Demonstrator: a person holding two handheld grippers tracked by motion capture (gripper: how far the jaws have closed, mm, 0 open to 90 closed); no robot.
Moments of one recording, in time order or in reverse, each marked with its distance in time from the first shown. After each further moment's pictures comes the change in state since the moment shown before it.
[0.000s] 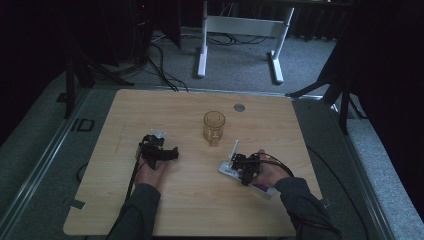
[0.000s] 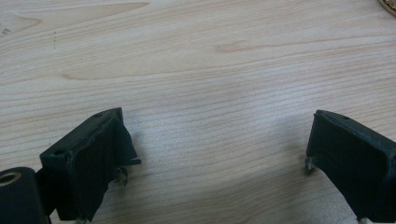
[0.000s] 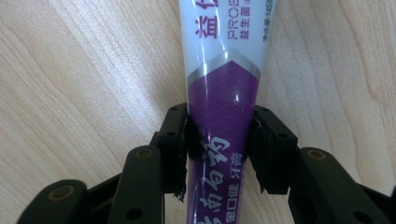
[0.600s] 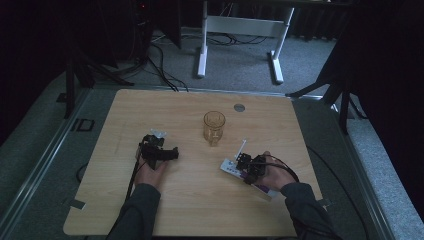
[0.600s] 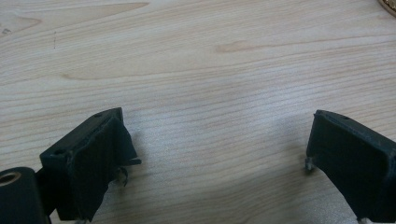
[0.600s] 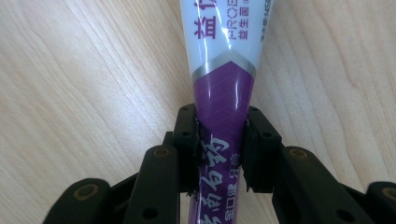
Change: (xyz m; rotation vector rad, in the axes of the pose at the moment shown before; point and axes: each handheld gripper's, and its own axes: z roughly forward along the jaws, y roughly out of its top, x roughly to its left) left arm 0.000 0.000 0.000 0.000 0.000 0.000; right arm 0.003 -0.019 -0.013 -0.134 -0.019 0.043
